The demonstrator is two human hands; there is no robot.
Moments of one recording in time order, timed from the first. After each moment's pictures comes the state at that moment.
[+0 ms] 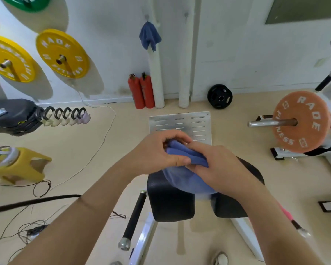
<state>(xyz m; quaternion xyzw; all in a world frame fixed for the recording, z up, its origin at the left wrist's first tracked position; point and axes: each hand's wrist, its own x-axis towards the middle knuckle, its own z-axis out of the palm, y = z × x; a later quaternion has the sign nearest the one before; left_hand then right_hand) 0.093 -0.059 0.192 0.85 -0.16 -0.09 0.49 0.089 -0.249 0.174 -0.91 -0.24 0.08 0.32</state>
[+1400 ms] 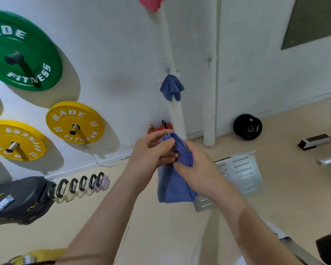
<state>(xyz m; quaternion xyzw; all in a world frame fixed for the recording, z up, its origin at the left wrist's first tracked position) 0.423 0.250 0.251 0.73 0.02 -0.06 0.68 0.401 0.116 0.214 -0.79 -0.09 0.00 0.60</state>
